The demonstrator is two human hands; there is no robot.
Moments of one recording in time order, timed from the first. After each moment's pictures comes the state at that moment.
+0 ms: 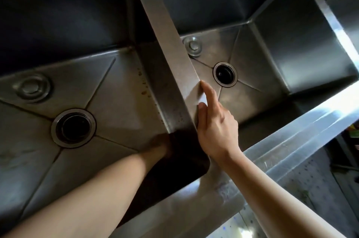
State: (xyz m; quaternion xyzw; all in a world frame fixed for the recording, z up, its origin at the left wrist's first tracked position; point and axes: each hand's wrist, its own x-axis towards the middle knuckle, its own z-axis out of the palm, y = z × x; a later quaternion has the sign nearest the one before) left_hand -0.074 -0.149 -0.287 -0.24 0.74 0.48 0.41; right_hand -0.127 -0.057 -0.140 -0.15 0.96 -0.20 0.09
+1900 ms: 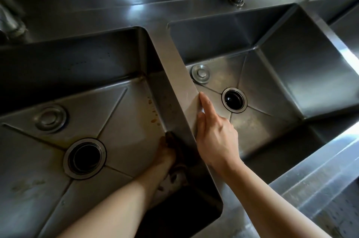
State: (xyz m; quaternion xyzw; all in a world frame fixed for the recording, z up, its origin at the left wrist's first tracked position) left_hand -0.120 -0.173 -0.262 -0.43 0.64 0.61 0.19; right_hand -0.168 -0.089 -0.137 -0.15 0.96 -0.20 0.09
